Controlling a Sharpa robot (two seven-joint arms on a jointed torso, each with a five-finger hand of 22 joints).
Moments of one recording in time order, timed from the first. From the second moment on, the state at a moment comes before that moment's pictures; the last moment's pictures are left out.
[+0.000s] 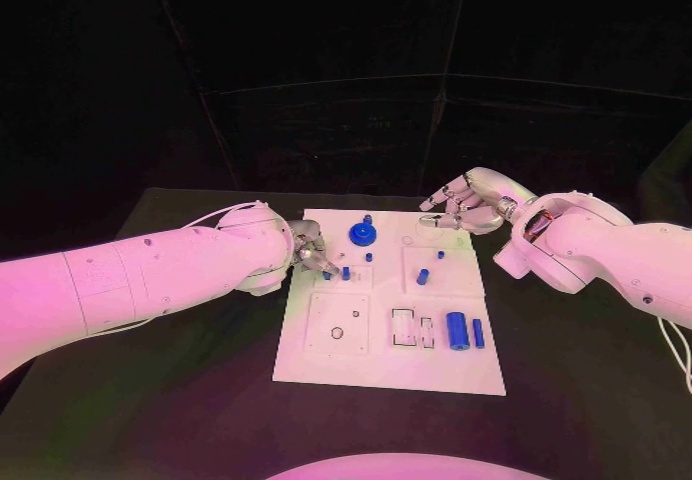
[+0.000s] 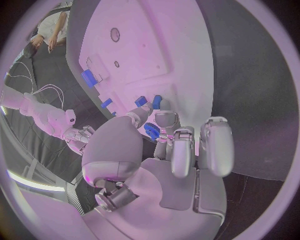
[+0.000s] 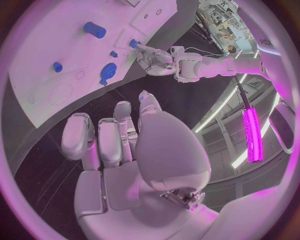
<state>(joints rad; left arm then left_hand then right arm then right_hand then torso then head) 1.30 -0.62 -0.16 1.36 -1.14 0.00 -0.51 1.01 -0.09 0.50 0.04 0.05 0.94 0.03 0.67 0.51 1.30 -0.04 1.03 0.86 1.47 -0.10 1.57 1.31 0.05 1.47 0.02 1.38 1.31 1.25 -0.89 -0.02 1.53 -0.98 -0.31 0.00 1.41 -0.04 -0.15 0.25 0.41 0.96 0.14 0.09 0.07 1.21 0.05 0.84 0.90 1.47 -0.01 1.29 1.14 0.08 1.32 0.09 1.36 1.19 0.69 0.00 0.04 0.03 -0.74</state>
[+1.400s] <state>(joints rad) 1.31 -0.66 -0.16 1.36 -0.98 -0.17 -0.36 1.05 -0.10 0.19 0.17 0.06 0.74 0.13 0.58 0.40 0.97 0.06 0.77 0.58 1.38 -0.02 1.18 1.09 0.17 1.21 0.08 0.72 0.74 1.25 -0.89 -0.02 1.53 -0.98 -0.31 0.00 1.41 -0.04 -0.15 0.25 0.41 0.96 0.14 0.09 0.07 1.21 0.05 0.84 0.90 1.47 -0.01 1.29 1.14 0.08 1.32 0.09 1.36 1.19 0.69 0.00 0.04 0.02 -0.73</state>
